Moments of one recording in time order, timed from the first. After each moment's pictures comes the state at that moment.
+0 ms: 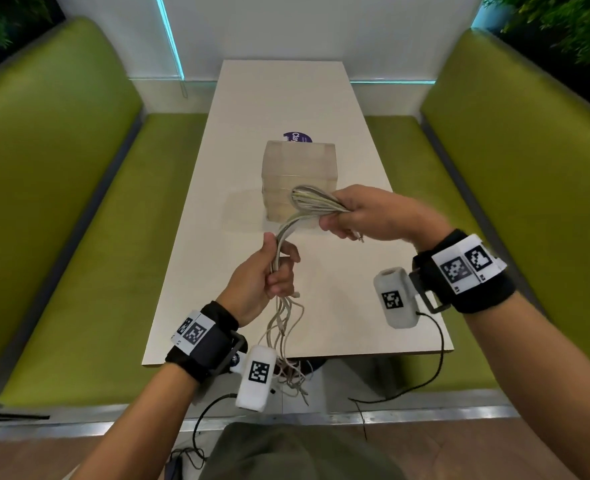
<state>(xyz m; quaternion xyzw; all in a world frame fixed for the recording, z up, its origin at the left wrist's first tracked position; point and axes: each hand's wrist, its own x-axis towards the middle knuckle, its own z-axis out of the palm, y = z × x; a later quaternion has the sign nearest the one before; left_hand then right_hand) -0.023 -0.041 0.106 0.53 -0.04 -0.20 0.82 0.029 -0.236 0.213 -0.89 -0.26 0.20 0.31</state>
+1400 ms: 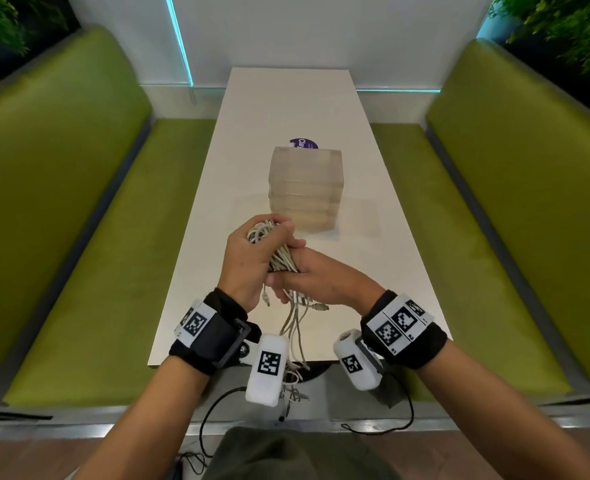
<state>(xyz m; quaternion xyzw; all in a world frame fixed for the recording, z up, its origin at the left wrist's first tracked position) -0.025 -0.043 0.151 0.59 0.04 0.01 0.81 -0.017 -0.167 0.153 -0.81 -0.26 0.24 0.46</state>
